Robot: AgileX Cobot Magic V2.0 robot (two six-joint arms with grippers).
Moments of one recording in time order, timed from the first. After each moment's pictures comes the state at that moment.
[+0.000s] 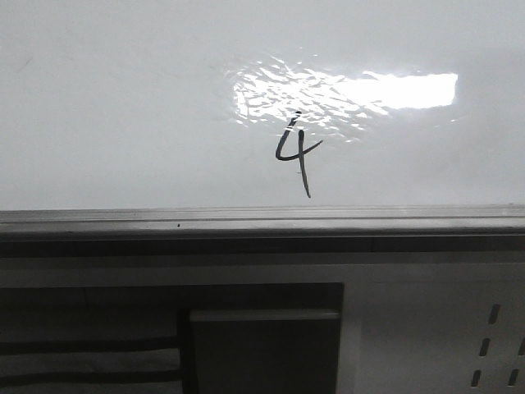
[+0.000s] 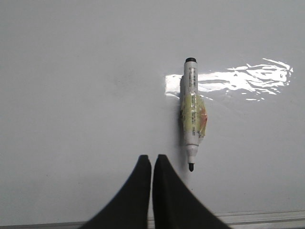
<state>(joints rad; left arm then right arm) -0.06 0.00 0.00 0.01 0.01 -0.02 0.24 0.33 -0.47 -0.02 0.53 0.00</state>
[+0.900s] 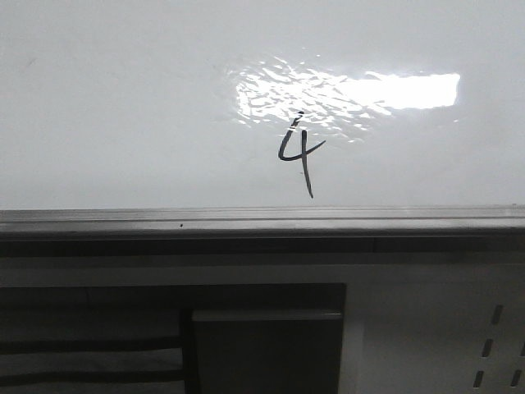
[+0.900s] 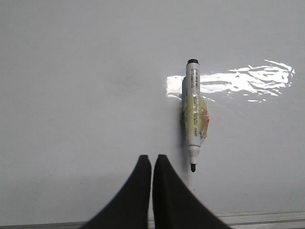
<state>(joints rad) -0.06 0.00 0.00 0.01 0.00 -0.02 0.00 -0.01 0.01 0.00 0.00 0.00</state>
